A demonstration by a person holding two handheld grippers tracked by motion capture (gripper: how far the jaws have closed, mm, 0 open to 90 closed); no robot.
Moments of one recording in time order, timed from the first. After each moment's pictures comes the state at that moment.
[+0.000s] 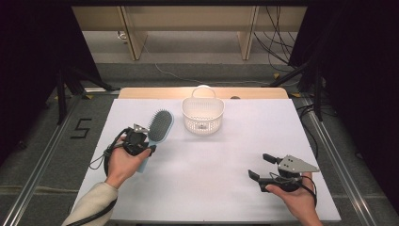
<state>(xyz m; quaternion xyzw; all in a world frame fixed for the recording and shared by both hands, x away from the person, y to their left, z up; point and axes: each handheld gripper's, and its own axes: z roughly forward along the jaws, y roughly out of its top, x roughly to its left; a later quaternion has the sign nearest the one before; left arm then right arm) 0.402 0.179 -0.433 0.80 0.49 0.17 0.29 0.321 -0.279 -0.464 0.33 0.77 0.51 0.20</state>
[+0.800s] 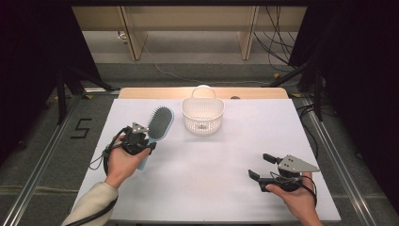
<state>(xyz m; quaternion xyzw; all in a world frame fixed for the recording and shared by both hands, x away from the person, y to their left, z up) 0.401 0.181 -0.430 0.79 0.48 0.19 0.32 0.322 -0.280 -0.465 0.33 0.77 0.51 0.20</state>
